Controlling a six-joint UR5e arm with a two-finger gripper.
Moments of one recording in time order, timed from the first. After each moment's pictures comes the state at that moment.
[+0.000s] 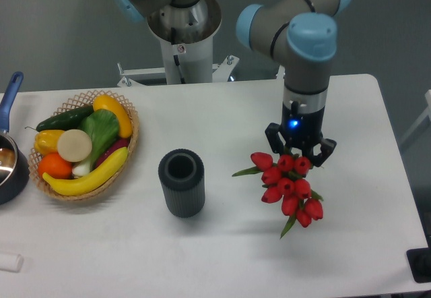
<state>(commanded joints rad) 2.62 -1.90 -1.72 -0.86 1.50 1.19</state>
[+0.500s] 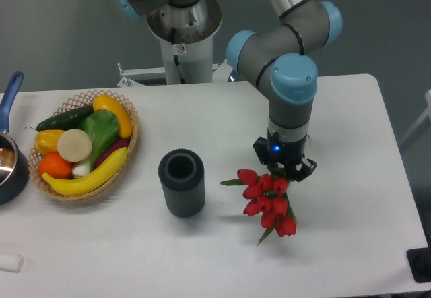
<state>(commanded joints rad) 2.59 -1.99 -1.70 -0.87 1.52 1.20</state>
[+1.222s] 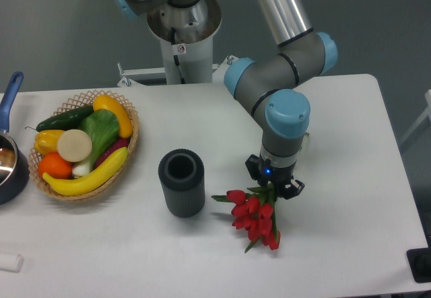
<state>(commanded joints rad) 2.56 -2.06 -1.68 -0.87 1.52 1.19</state>
